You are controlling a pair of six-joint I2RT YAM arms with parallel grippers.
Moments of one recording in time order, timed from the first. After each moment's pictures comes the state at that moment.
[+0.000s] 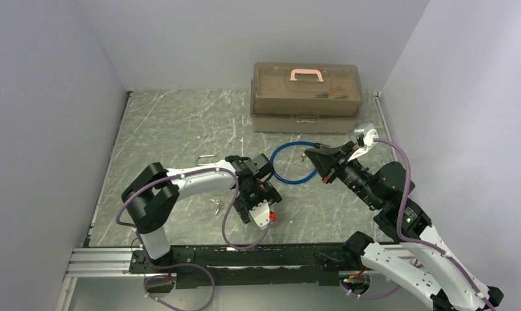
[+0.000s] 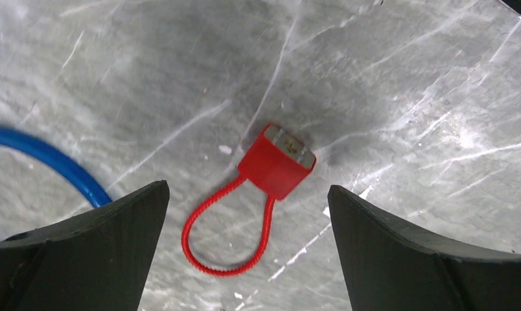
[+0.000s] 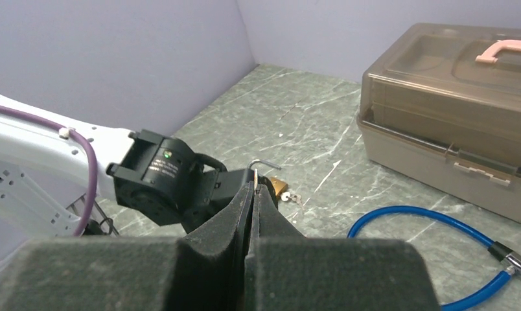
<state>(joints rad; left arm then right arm) -0.94 1.72 1.17 -0.76 0.39 1.61 0.73 0.57 0.88 -0.22 -0.01 0.29</state>
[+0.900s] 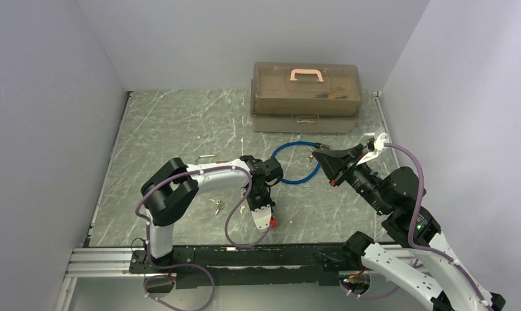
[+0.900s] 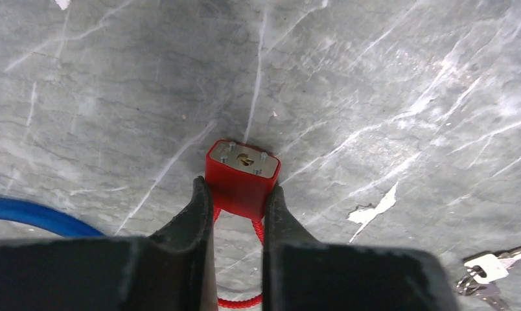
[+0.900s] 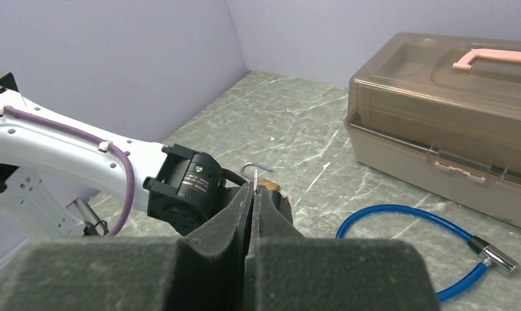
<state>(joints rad) -0.99 1.90 1.29 -0.87 0.33 1.84 0.73 0.52 0.92 -0.30 0.03 0.27</state>
